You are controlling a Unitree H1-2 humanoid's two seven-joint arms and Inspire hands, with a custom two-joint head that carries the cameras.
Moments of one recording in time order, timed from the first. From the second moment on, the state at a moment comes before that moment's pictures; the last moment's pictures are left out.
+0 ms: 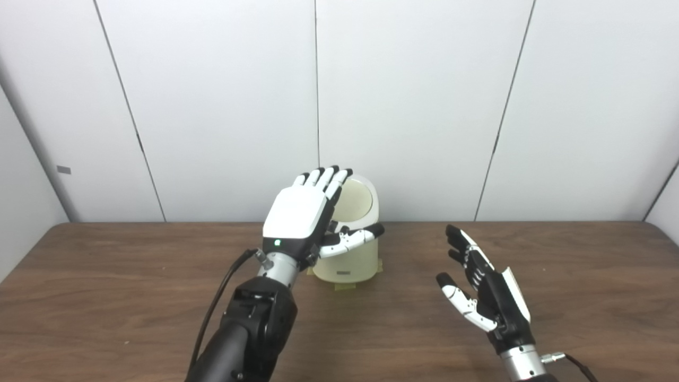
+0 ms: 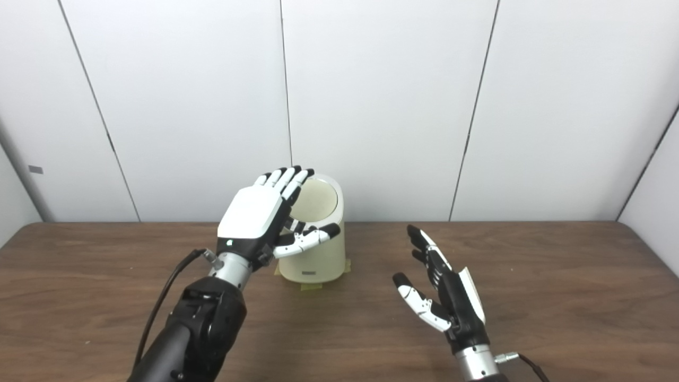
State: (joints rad) left arm -0.51 0.13 -0.35 -0.04 1.01 0.24 -0.08; right arm -0.19 -0.12 0.01 0.18 -0.09 -0.39 0.02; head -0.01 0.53
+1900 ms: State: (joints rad) left arm -0.20 0.21 -0.34 0.16 0.32 -0.45 0.78; right arm -0.19 -0.14 0.10 0.19 -0.30 -0.43 -0.44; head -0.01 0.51
